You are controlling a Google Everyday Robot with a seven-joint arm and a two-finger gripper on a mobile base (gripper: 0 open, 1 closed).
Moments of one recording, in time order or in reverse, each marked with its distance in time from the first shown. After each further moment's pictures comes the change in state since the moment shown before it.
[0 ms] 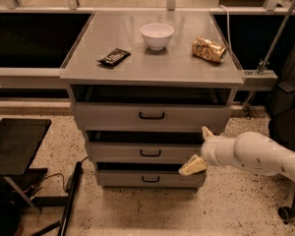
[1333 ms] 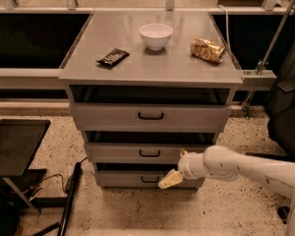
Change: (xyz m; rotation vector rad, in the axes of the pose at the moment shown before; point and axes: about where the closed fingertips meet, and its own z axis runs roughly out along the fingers) arm 0.050 0.065 0.141 -0.189 0.012 0.148
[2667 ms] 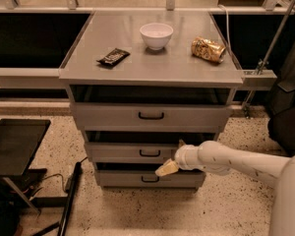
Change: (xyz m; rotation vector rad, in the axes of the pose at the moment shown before) arm -0.015 -0.045 0.019 0.116 -0.030 0.026
